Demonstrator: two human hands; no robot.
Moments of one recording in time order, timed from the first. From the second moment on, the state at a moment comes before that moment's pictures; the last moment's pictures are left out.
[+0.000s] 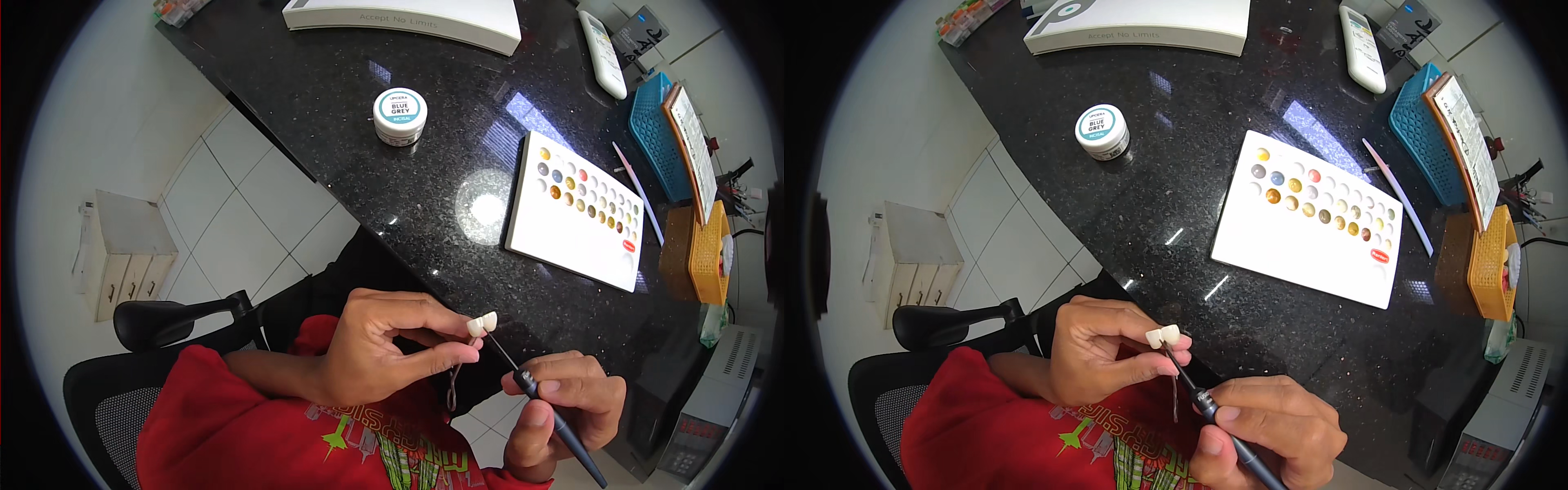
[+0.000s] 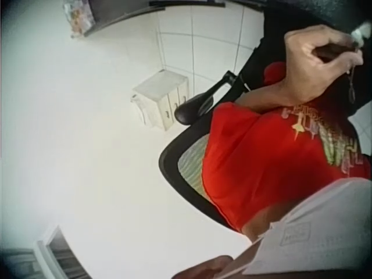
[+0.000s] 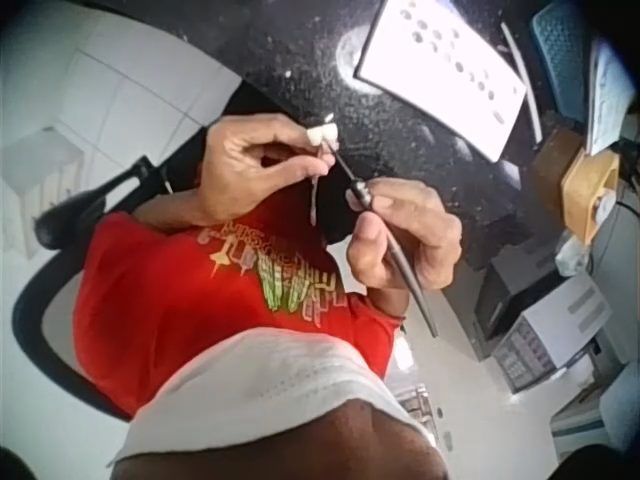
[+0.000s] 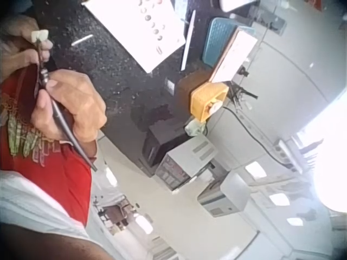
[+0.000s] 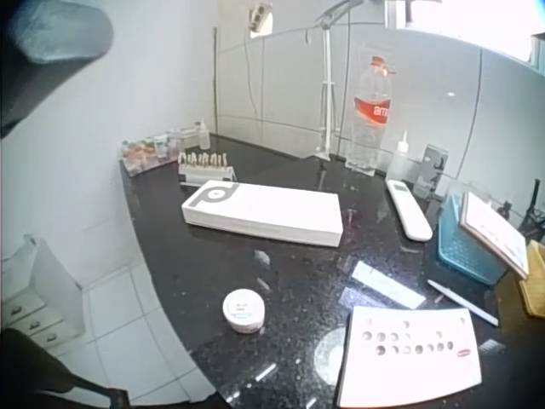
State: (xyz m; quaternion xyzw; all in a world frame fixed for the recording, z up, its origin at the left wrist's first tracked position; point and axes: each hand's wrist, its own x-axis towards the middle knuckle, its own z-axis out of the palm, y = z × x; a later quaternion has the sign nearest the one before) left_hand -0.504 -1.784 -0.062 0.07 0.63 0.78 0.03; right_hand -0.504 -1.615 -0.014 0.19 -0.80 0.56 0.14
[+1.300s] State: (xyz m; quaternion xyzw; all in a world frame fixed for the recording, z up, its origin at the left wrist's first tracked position) left_hand -0.505 -1.783 -0.067 0.10 0.66 0.75 -0.01; right_hand -0.503 -1.615 -0.016 0.15 -0.77 0.59 0.18
